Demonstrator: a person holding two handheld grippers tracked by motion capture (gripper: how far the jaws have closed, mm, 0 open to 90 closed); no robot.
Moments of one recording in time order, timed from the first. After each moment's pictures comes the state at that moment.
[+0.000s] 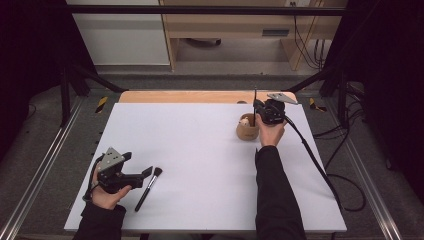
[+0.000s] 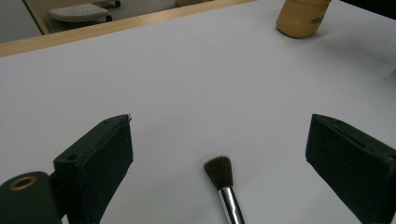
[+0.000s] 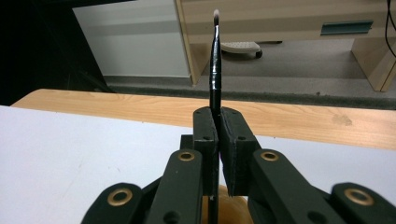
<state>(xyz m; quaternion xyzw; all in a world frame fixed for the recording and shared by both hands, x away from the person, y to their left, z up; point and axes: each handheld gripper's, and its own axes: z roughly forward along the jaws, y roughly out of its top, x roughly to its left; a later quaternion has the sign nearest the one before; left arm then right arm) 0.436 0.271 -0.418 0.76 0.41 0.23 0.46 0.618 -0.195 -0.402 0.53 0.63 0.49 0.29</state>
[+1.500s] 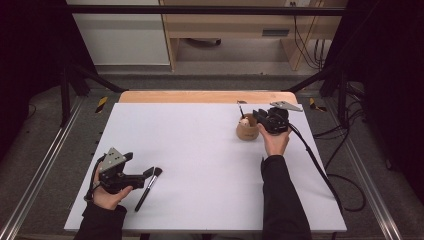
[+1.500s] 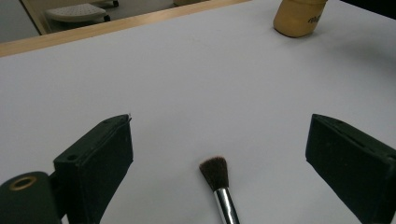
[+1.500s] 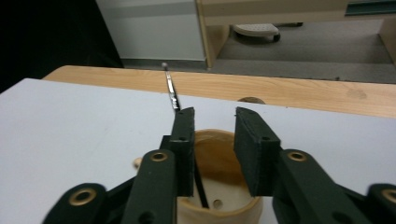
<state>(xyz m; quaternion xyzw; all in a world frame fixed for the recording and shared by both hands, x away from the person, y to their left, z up) 0.435 0.268 -0.418 0.76 0.40 0.23 0.46 0.588 -0.204 -0.405 0.51 0.66 0.49 0.25</state>
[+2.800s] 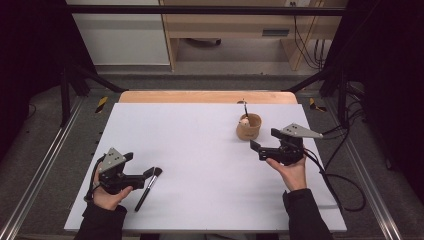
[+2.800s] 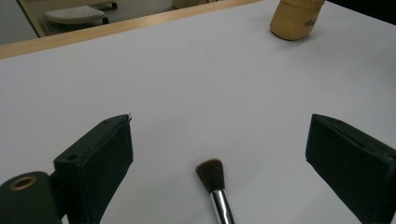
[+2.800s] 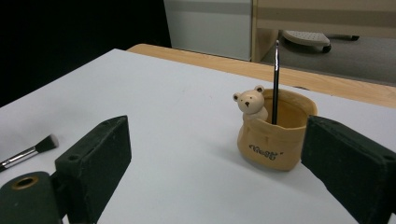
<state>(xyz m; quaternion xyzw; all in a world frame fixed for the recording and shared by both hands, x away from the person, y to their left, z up) 0.433 0.267 -0.416 0.76 0.40 0.23 0.46 0.478 -0.213 -0.378 0.42 0.71 0.52 0.22</state>
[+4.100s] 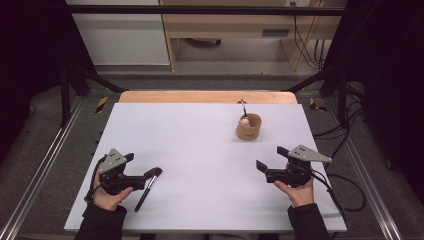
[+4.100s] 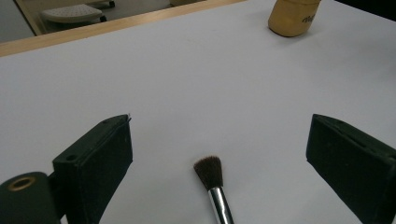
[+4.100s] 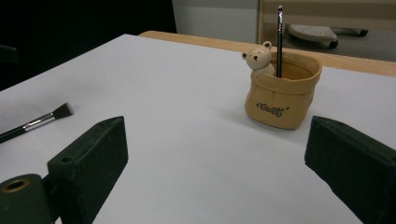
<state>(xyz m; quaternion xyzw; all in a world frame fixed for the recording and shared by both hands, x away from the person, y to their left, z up) 0.433 0.266 -0.418 0.76 0.39 0.22 0.46 0.437 -0.230 -0.408 0.42 0.71 0.53 0.21</state>
